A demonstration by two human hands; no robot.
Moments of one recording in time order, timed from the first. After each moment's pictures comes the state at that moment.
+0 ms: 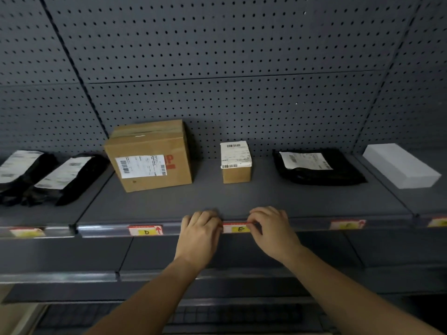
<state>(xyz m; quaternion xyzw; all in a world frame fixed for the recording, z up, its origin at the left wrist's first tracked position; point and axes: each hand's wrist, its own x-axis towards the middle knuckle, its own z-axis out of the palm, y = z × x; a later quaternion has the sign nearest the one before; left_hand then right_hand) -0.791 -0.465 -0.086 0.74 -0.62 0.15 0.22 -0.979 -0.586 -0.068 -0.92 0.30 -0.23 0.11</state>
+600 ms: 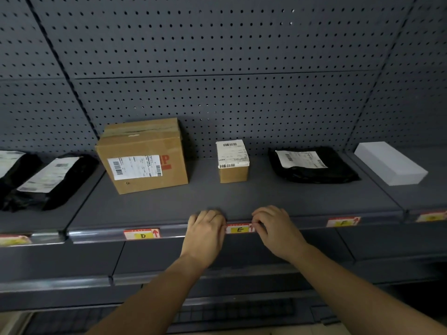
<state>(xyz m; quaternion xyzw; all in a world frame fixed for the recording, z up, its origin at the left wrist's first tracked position) -0.798 -0.480 -0.080 0.73 -0.63 0.12 0.24 -0.988 -0.598 -0.066 -0.93 0.29 -0.20 0.11</state>
